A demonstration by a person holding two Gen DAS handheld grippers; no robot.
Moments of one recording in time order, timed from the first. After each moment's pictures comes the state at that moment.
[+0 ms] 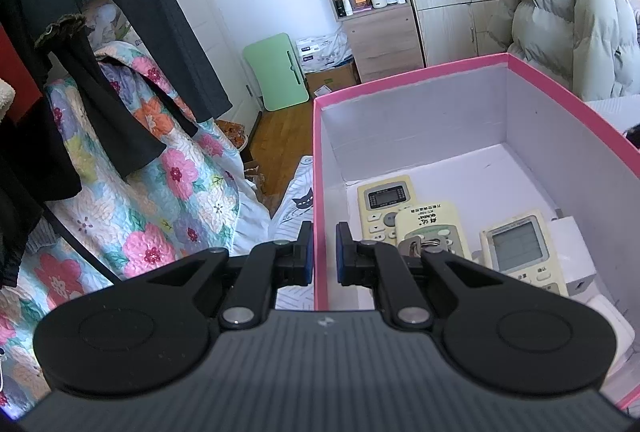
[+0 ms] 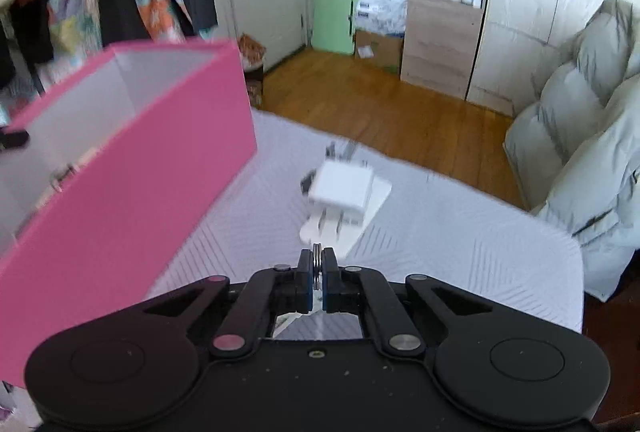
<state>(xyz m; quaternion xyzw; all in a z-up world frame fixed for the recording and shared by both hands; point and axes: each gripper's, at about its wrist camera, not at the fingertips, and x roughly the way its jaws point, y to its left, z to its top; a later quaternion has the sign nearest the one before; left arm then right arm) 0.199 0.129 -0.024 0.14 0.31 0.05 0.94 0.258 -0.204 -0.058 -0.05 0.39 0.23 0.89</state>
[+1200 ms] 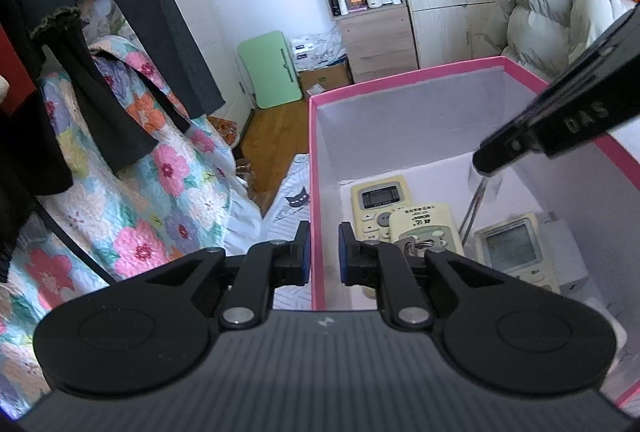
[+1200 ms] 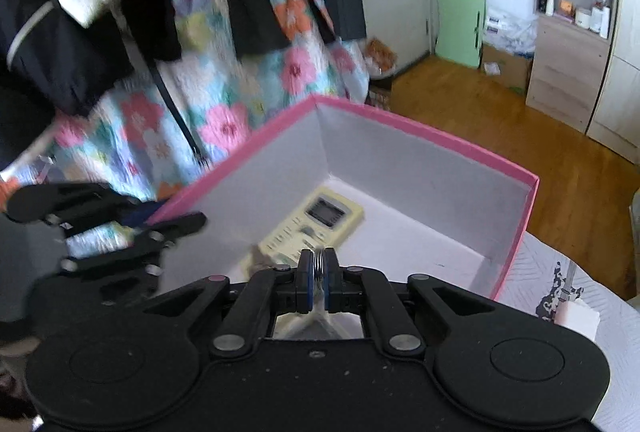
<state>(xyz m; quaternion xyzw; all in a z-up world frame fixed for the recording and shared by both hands) 0.202 0.136 -0.025 0.13 0.31 0.03 0.94 0.271 -0.045 -0.009 -0.05 0.40 0.38 0.83</state>
